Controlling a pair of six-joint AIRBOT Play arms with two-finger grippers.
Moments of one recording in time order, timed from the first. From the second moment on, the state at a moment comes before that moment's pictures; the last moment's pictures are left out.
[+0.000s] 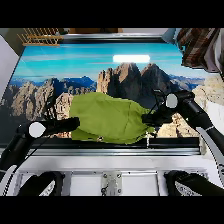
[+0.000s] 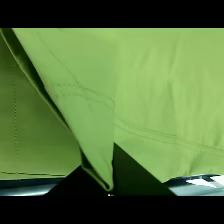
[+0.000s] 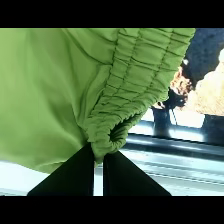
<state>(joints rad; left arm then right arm) -0.19 -0.79 0.58 1.16 -0.88 -1.76 0.29 -1.21 1.02 -1.40 1.35 1.80</state>
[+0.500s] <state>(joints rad) -0.19 -0.71 0.60 1.10 -1.14 -1.72 0.26 -1.18 1.03 -1.37 1.36 1.76</state>
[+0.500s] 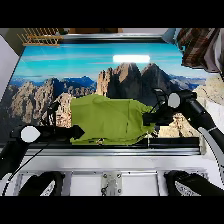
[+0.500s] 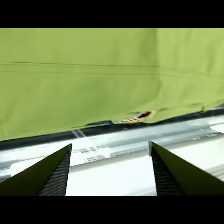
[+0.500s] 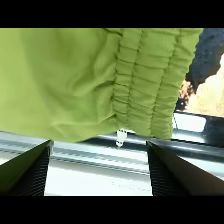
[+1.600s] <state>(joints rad) -0.46 -0.92 0.84 1.05 -1.05 -1.72 -0.26 -1.38 0.74 -0.77 1.09 1.12</state>
